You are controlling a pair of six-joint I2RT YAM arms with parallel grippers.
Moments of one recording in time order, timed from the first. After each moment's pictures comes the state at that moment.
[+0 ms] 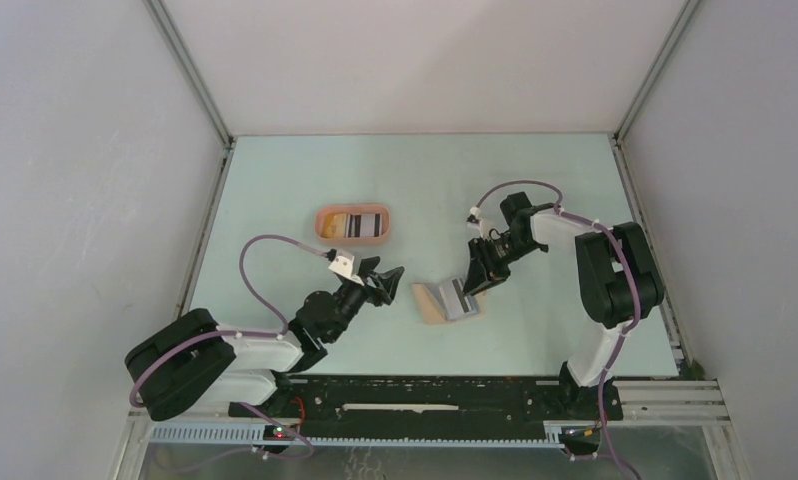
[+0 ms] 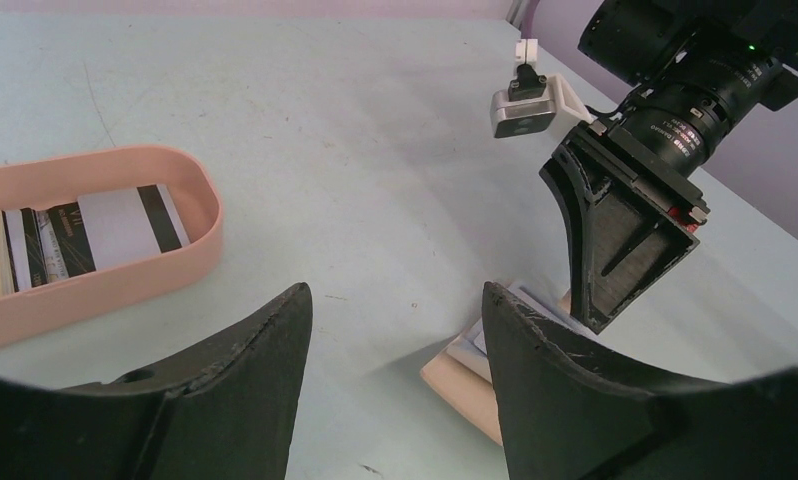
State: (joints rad) left arm -0.88 1.24 0.14 1.16 -0.31 -0.25; right arm 0.27 1.82 1.07 -0.72 -0.83 -0.09
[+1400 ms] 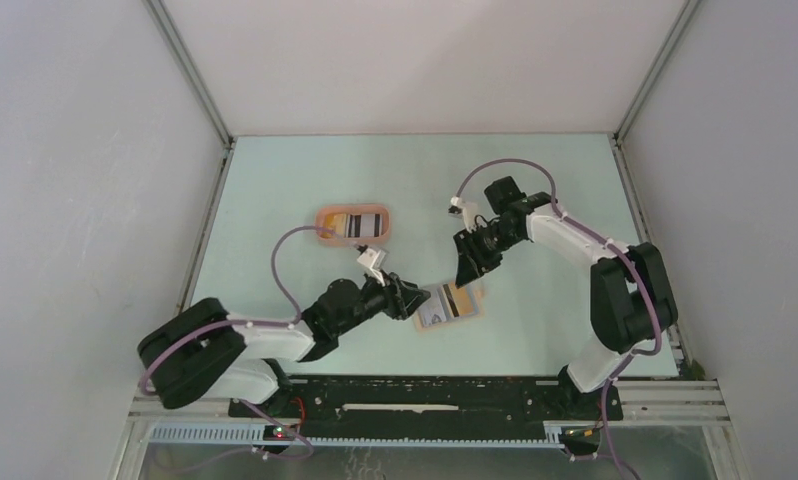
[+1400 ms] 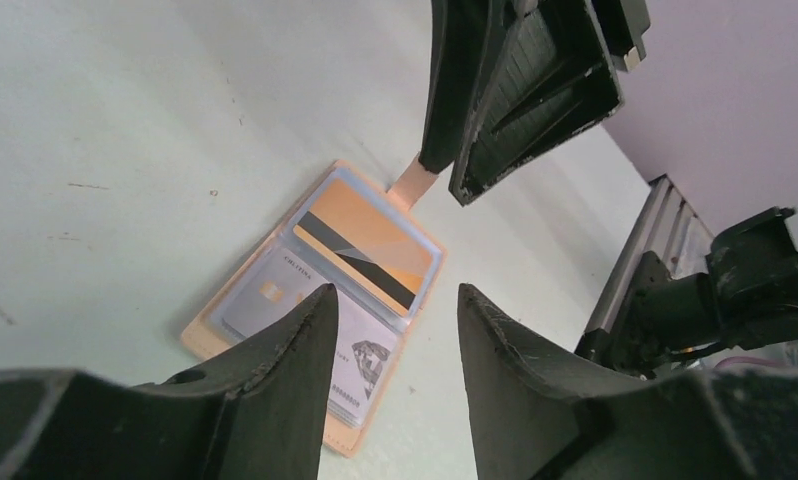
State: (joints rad) left arm -0.89 1.26 0.23 0.91 0.03 -0.57; right arm 0.42 1.65 1.17 -0.79 -0.72 -0.19
